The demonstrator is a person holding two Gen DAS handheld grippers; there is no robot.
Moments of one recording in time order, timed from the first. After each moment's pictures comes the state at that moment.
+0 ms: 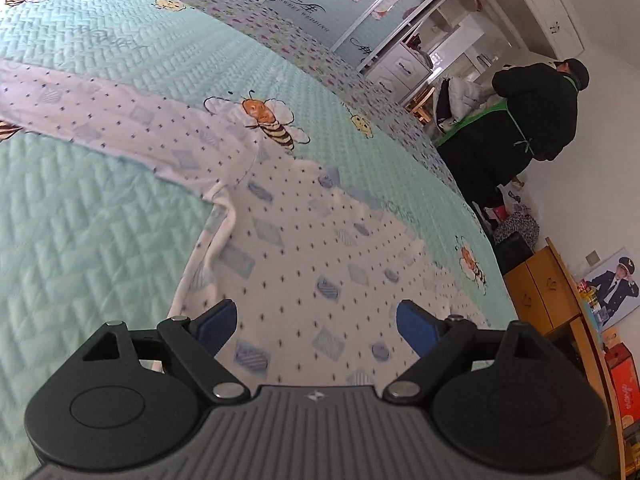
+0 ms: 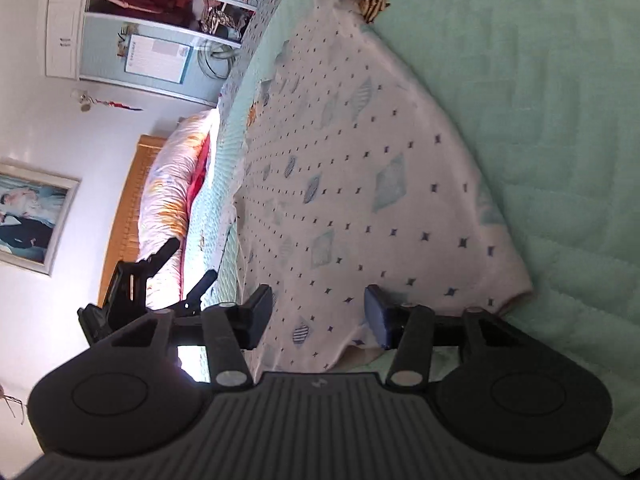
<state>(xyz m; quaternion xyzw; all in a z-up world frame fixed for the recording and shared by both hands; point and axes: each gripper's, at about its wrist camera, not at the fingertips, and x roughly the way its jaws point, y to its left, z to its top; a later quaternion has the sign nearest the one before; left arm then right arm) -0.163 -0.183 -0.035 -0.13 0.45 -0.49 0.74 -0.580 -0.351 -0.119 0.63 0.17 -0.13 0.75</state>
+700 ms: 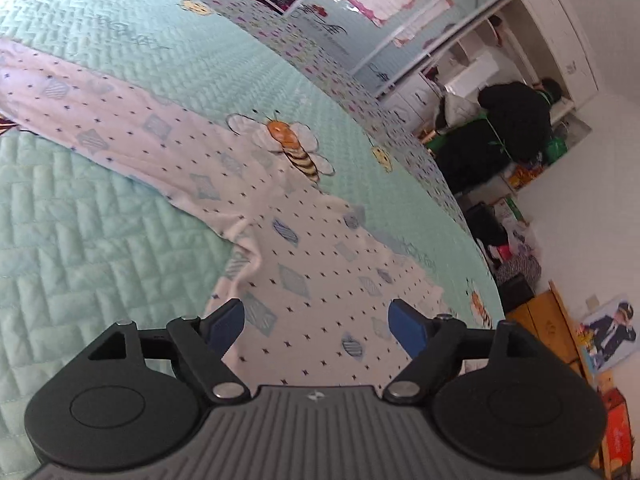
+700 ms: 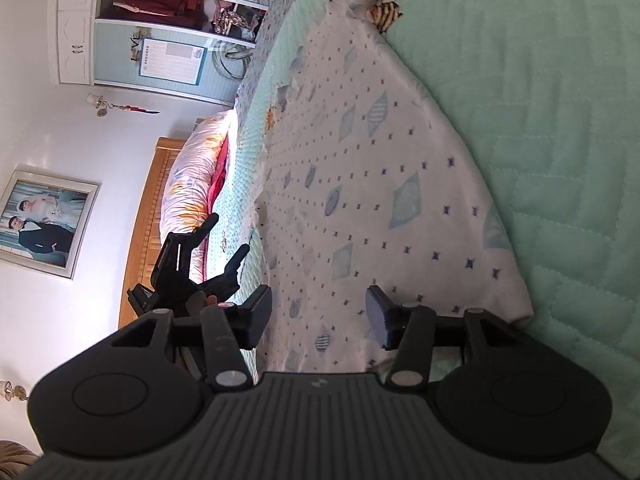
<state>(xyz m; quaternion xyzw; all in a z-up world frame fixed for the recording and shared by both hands) -0.145 -0.186 -0.058 -0.14 0.45 -0.46 0.75 -0.587 -0.359 -0.097 0.63 0.16 -0.11 0.75</state>
